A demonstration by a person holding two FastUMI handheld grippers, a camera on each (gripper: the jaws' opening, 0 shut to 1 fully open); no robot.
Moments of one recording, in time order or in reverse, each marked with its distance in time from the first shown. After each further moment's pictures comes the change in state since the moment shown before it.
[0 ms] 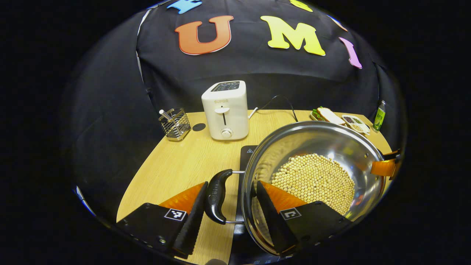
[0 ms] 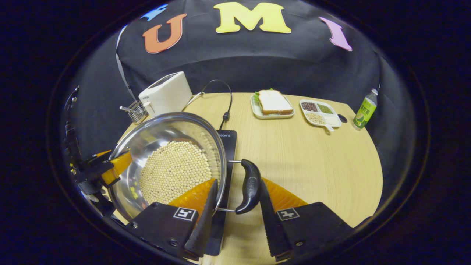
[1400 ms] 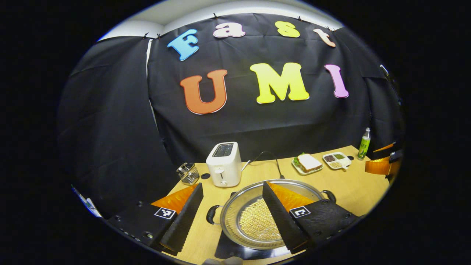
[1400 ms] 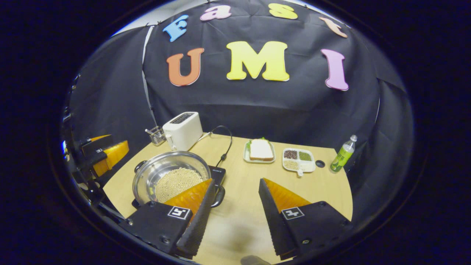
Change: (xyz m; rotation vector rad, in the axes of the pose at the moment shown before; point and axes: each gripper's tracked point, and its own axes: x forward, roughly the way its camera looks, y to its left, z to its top) left arm -0.168 -0.064 0.128 0.029 -0.339 0.035; right arm -0.161 -0.069 0.076 -0.120 -0.317 0.071
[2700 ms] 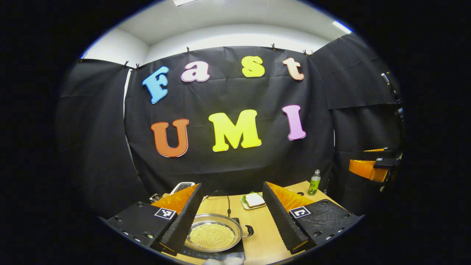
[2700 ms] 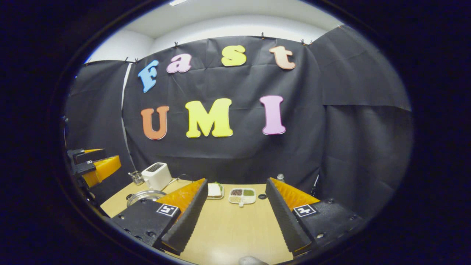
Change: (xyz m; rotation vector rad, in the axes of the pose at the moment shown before) left arm -0.132 -0.164 0.163 -0.003 -0.258 -0.177; right arm -0.205 -0.175 0.088 0.089 -0.372 -0.224
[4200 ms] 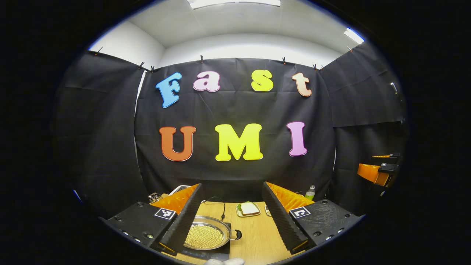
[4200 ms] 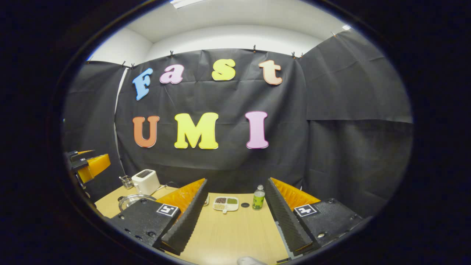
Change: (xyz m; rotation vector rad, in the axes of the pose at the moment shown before) left arm -0.030 0.004 0.018 -0.096 -0.071 0.072; right arm -0.039 -0.036 0.031 -0.027 -0.084 -0.052
